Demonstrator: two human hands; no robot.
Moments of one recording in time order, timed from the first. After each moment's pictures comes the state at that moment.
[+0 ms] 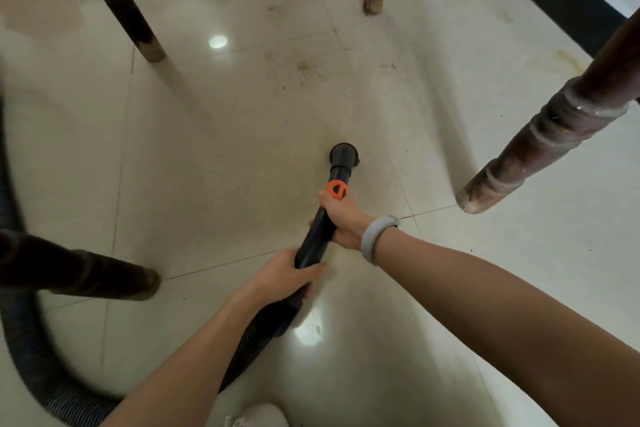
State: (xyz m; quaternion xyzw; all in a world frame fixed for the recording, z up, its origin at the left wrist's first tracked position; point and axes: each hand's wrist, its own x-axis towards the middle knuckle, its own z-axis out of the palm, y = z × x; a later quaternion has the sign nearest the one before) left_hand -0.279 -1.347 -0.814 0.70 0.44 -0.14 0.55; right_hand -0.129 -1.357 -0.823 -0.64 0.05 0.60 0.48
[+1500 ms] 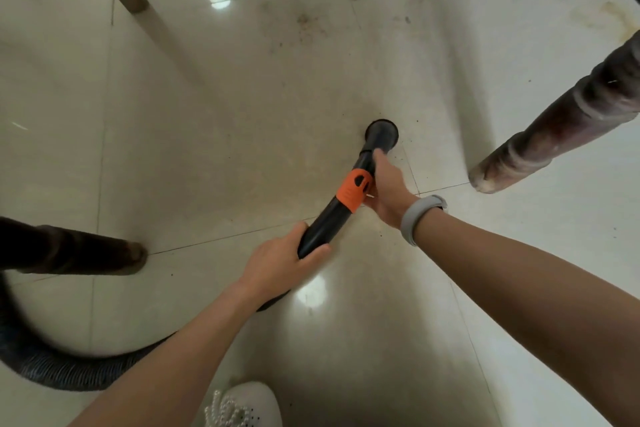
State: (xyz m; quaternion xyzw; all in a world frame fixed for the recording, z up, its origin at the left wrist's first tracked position) left_hand -0.273 -1.362 -0.825 0.82 0.40 -0.14 0.39; right_hand -0.072 -1.383 -0.848 -0.66 0.06 0.52 0.54
